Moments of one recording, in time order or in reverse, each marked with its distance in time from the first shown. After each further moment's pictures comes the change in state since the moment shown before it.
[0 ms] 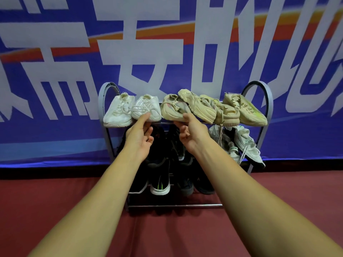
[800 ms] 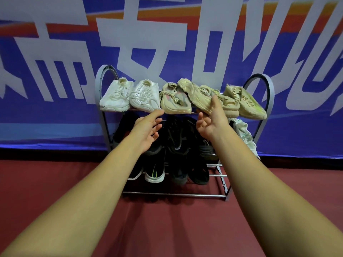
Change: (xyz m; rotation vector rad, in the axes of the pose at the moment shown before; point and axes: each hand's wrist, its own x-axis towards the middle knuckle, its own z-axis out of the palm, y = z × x) left_hand -0.006 -0.024 0.004 0.256 -0.091 -0.076; right_hand 0.012 -0.037 -0.040 0.089 0.130 0.054
